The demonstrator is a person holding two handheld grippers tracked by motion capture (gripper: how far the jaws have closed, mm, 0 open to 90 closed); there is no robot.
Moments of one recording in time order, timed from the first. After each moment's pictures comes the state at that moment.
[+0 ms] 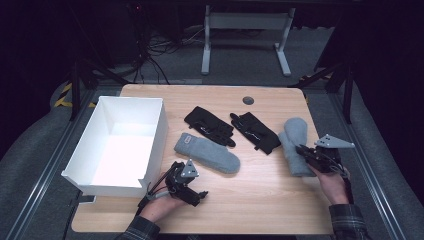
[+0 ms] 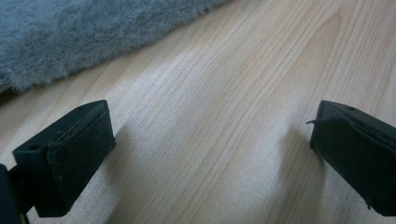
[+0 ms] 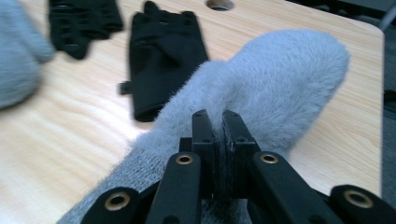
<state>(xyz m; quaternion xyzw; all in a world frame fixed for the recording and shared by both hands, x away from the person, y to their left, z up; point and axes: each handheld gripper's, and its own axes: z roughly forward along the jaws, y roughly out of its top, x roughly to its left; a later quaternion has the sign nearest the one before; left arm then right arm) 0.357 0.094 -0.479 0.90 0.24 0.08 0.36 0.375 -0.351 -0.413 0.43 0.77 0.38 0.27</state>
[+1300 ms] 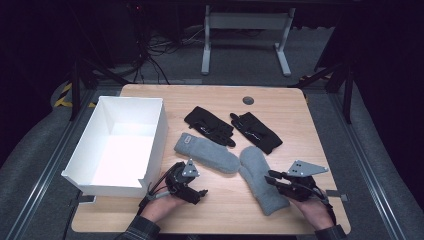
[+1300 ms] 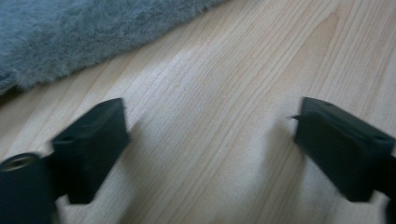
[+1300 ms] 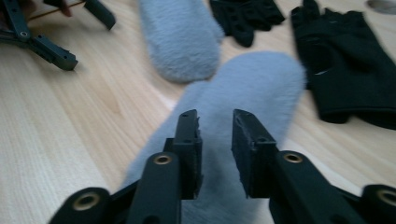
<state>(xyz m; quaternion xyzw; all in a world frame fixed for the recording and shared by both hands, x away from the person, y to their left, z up) 0.355 0.091 -0.468 0.90 0.25 0.09 0.33 0.314 -0.275 -0.423 0.33 0.83 0.42 0.18</state>
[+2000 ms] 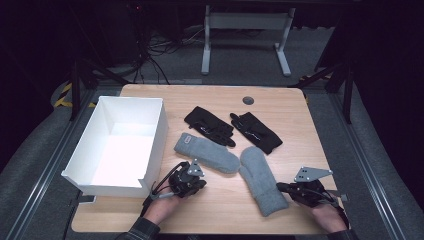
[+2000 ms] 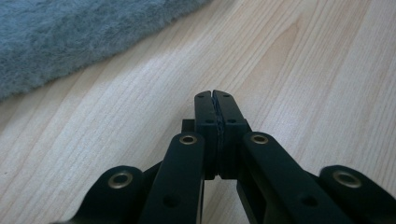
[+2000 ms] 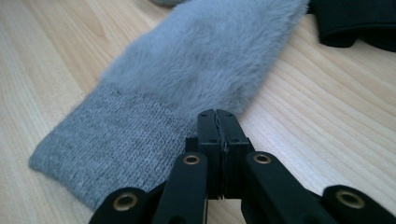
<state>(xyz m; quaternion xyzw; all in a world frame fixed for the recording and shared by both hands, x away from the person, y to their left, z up) 0.349 0.082 -0.453 0.91 0.25 0.06 0.32 0.308 -0.302 -0.443 0.33 0.86 0.36 0.13</state>
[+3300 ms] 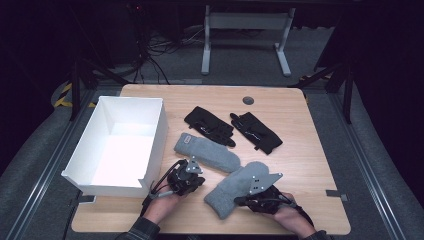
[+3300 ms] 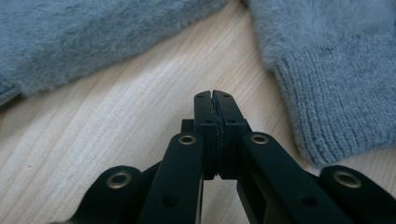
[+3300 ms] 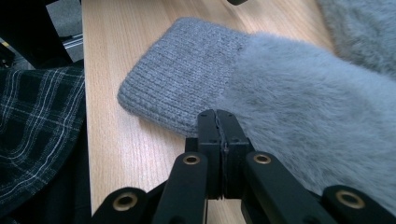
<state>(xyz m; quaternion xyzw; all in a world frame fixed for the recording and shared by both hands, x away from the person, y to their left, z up) 0.353 0.084 -0.449 0.90 0.27 0.07 0.33 0.305 -0.194 -0.450 0.18 0.90 0.39 0.03</state>
